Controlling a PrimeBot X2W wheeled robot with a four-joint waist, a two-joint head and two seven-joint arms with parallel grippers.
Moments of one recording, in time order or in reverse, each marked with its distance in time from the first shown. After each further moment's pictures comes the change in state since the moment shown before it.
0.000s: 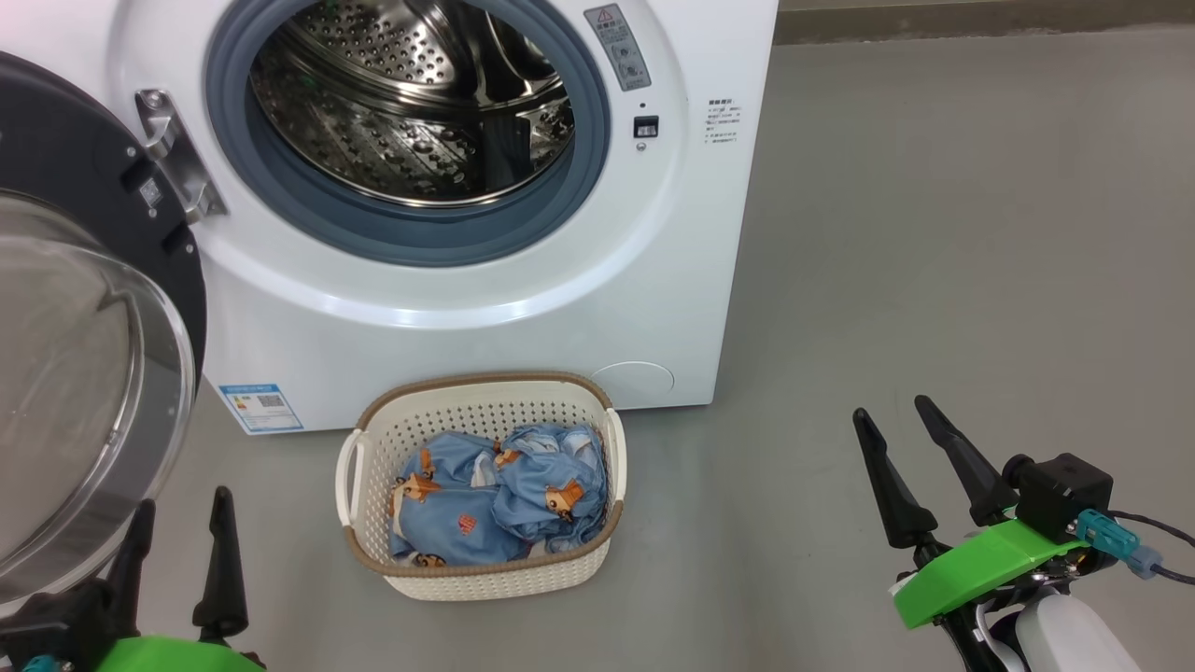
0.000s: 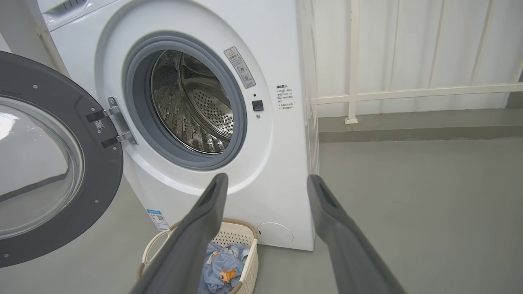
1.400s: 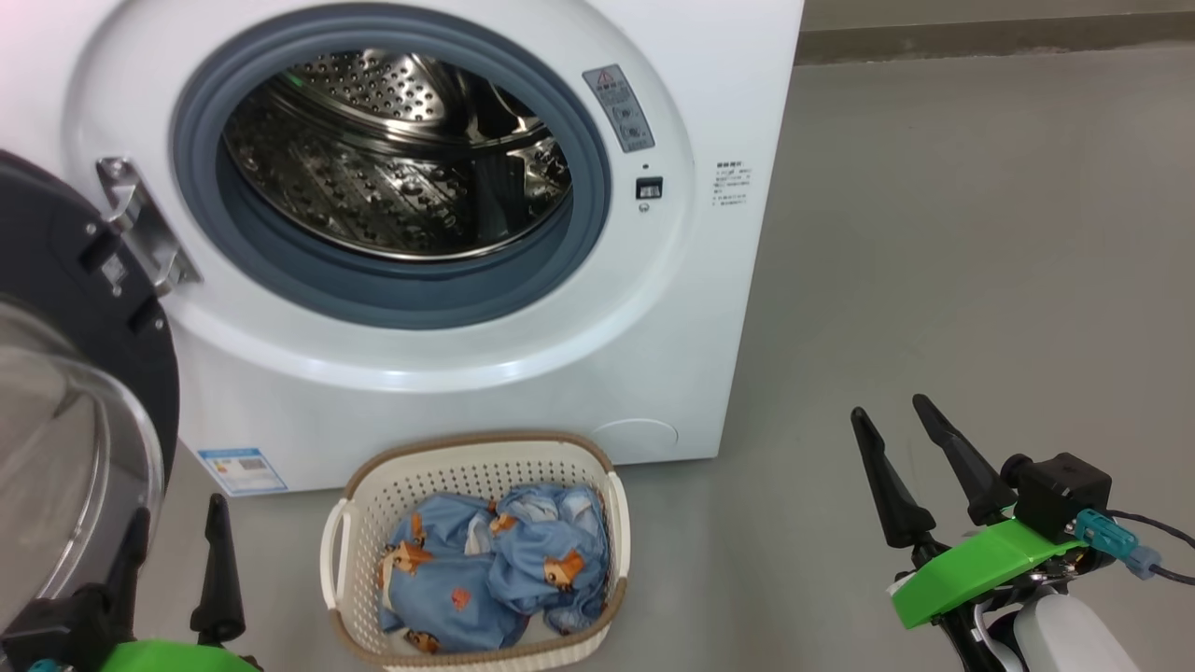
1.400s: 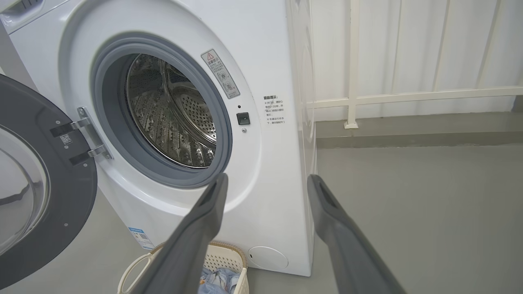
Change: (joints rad) left arm 0.000 -0.031 0.036 0.030 0.035 -0.032 0.000; right arm 0.000 0.002 0.001 -0.005 0.000 0.000 0.000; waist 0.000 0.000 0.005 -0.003
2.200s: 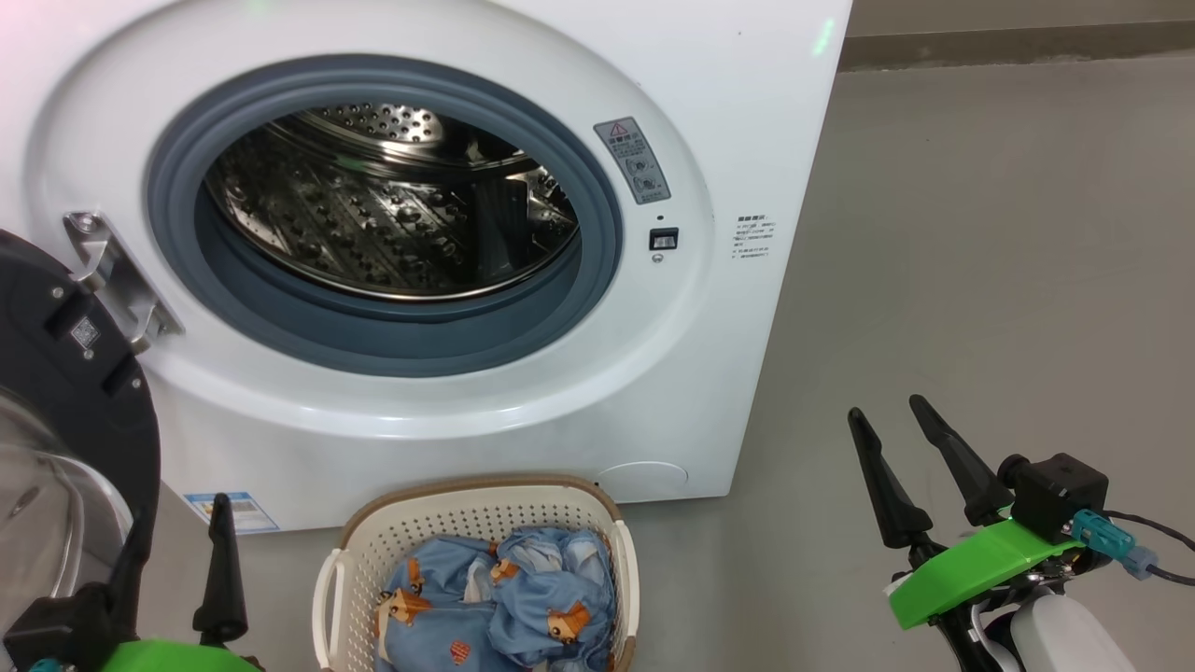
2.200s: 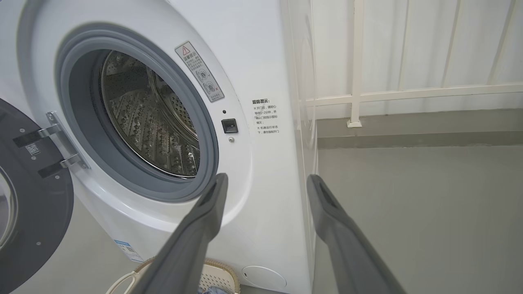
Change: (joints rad) left arm -0.001 0.000 -0.001 0.003 -0.001 -0.015 0.000; right arm 0.000 0.004 0.003 0.000 0.000 0.000 0.000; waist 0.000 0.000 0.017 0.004
